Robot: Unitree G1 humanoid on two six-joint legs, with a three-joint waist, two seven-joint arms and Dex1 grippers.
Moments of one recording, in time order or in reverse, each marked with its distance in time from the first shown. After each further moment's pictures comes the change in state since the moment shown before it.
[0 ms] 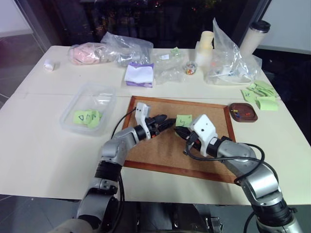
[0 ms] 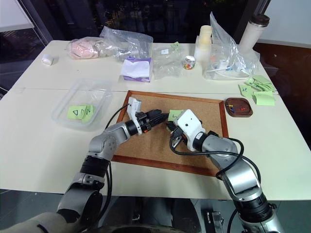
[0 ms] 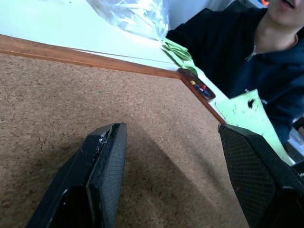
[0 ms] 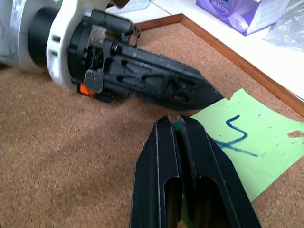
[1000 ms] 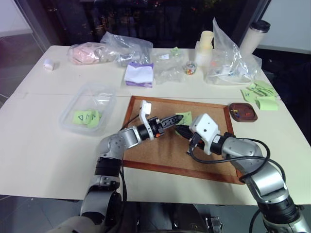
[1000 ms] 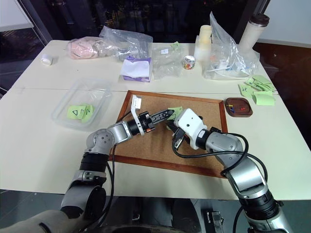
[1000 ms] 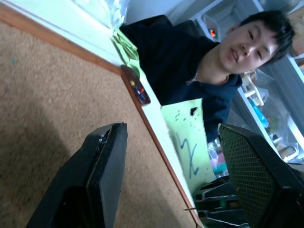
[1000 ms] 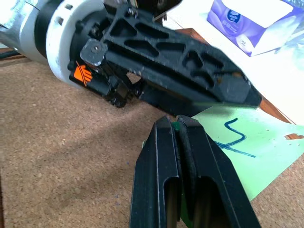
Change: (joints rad) left arm -0.033 -0.047 0.110 -0.048 -0.262 0.391 0.040; right arm -0.024 -0.057 -0.006 -0.002 -0.007 -0.076 0.085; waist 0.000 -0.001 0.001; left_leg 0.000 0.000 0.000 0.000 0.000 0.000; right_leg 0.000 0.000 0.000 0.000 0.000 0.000
